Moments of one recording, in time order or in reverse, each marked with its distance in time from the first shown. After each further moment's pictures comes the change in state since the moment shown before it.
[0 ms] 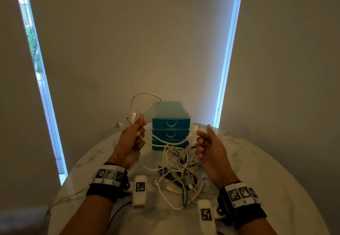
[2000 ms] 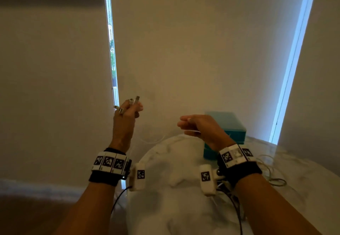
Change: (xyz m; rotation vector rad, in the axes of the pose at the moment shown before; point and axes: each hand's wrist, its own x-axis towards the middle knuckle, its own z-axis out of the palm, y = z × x) left_hand -0.049 0.166 -0.097 0.507 0.435 0.571; right_hand 0.016 0.005 0.200 -0.553 -0.507 0.044
